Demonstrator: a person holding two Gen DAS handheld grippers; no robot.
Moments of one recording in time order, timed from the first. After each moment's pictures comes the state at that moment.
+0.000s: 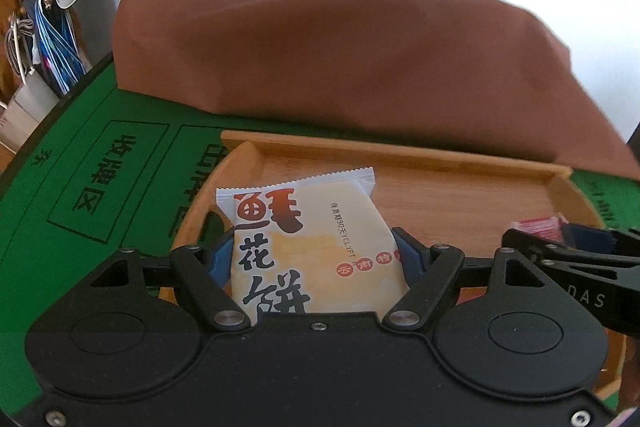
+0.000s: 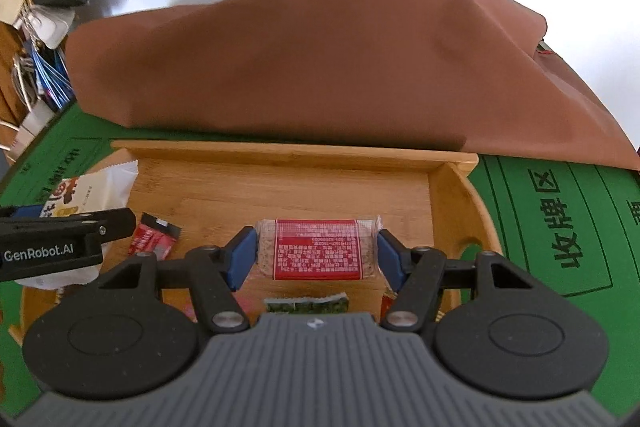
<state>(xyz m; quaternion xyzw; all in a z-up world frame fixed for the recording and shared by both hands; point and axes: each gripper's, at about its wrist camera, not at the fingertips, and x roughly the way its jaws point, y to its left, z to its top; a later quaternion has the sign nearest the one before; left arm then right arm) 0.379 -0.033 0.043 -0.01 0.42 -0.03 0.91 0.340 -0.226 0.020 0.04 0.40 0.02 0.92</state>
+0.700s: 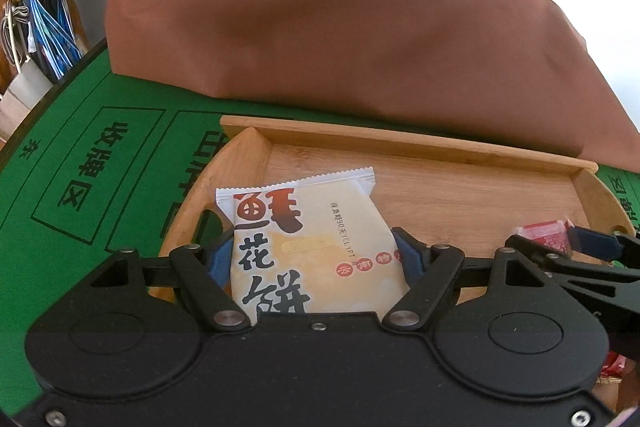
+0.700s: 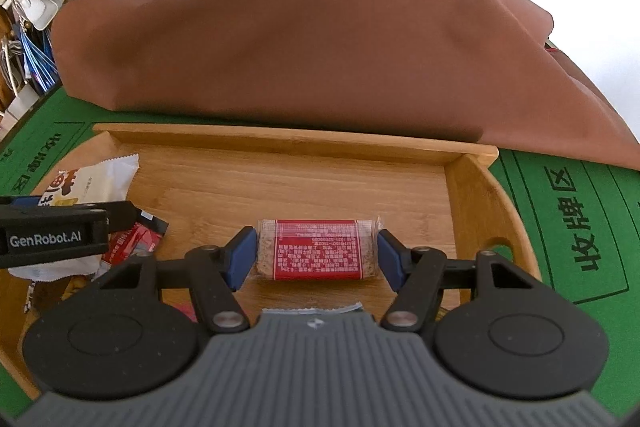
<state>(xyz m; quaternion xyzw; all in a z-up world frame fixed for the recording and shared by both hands) 0.396 -0.029 0.020 -0.01 0.43 -0.03 0.90 0.357 -0.213 -0.001 0.03 0.41 0.00 0.91</state>
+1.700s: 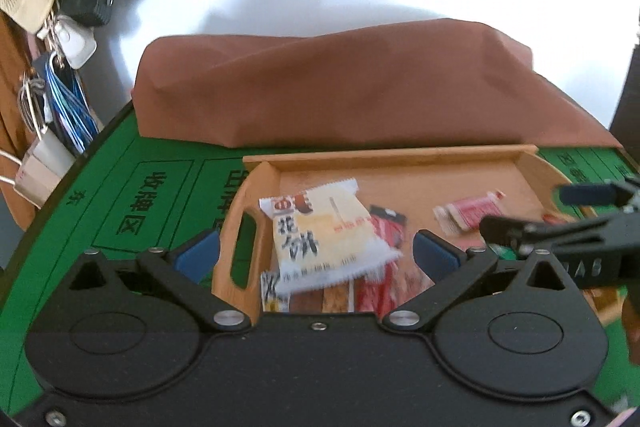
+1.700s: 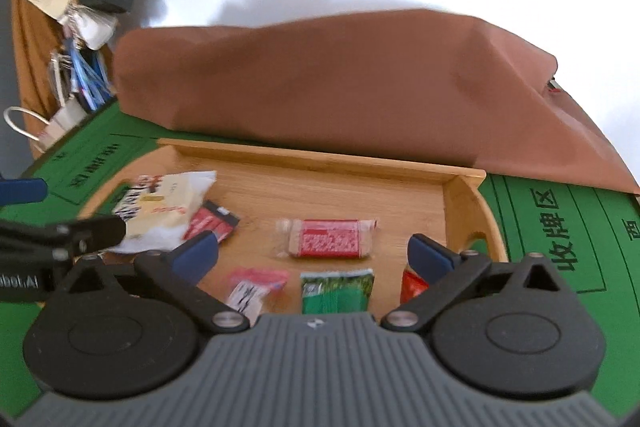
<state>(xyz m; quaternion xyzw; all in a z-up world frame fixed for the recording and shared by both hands) 0.283 -0.023 0.079 0.05 0.33 -0.06 0.94 0.286 -0.213 0.038 0.02 0.34 0.06 0.94</state>
